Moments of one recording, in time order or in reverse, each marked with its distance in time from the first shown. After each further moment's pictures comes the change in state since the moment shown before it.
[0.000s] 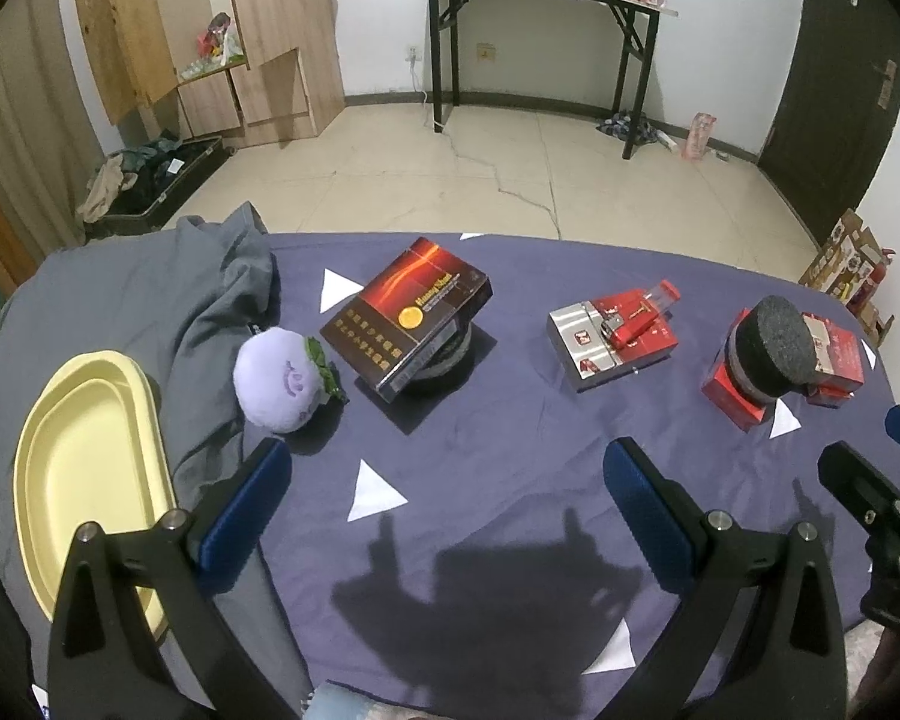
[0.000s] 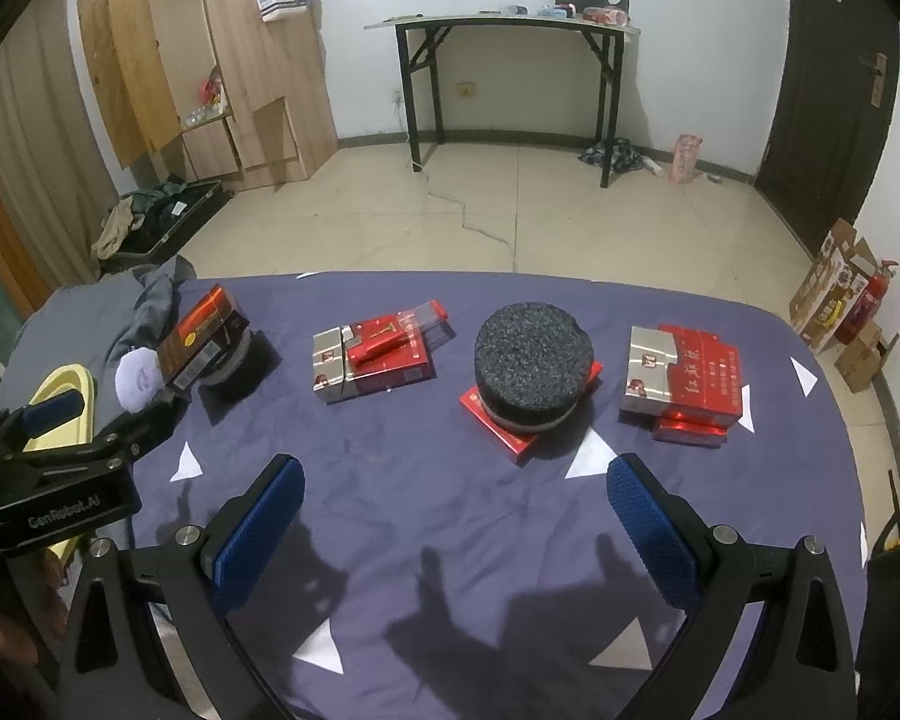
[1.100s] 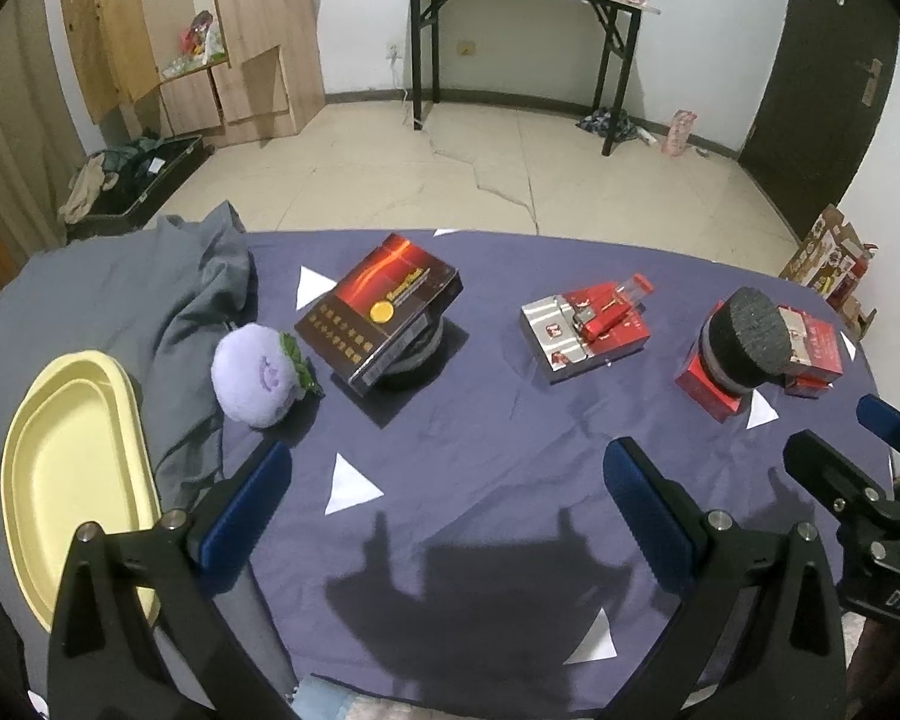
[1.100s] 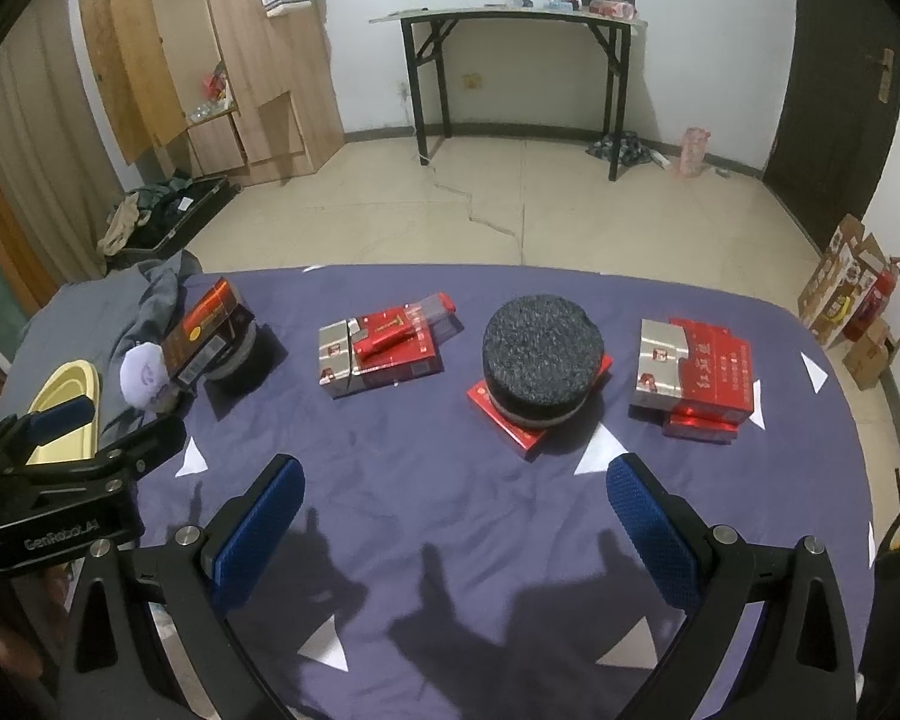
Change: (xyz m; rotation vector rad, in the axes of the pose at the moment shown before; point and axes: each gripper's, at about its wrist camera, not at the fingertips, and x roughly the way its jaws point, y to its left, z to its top) left arm -0.005 -0.006 -0.002 0.015 0.001 -0.050; right arm 0.007 0.001 0.001 -0.002 0.008 0.022
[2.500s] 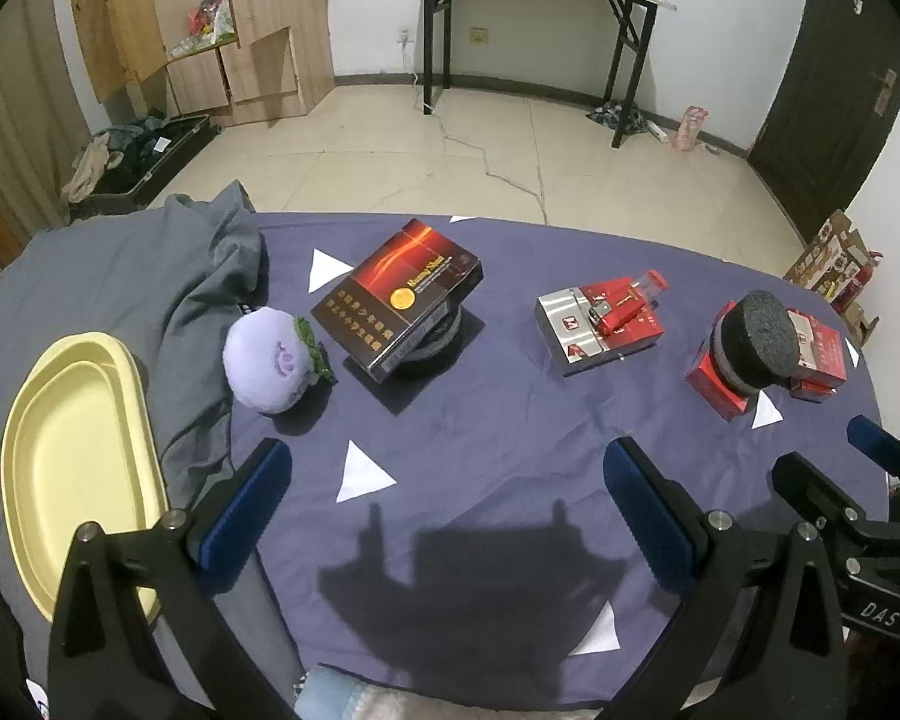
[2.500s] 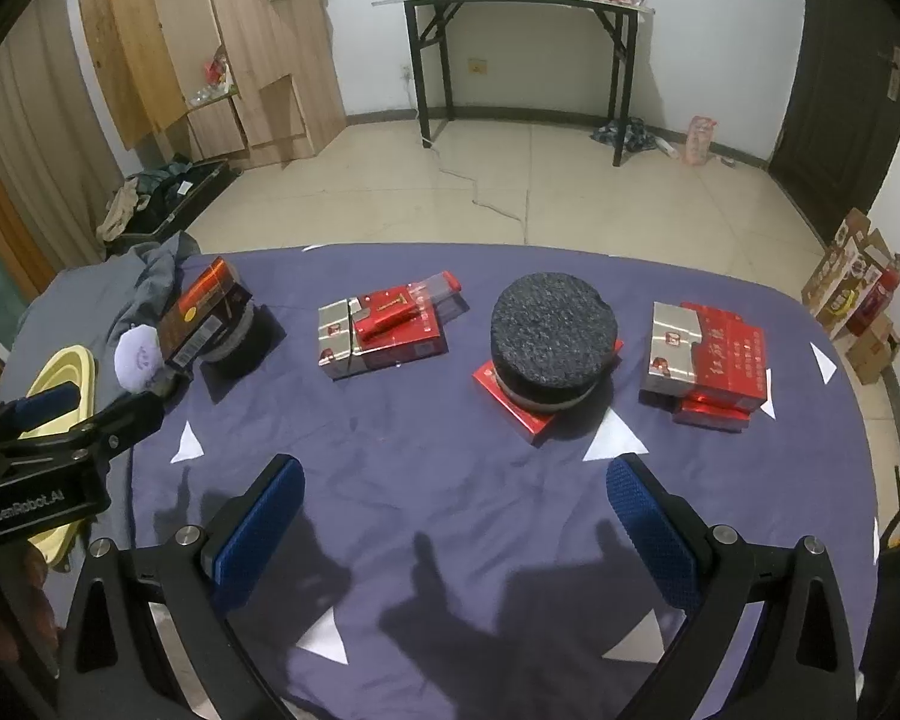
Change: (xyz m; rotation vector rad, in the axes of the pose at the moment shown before) left arm 0.002 0.011 0.004 -0.035 0.043 0.000; right arm 0.012 0.002 -0.003 -0.003 0.050 -0.003
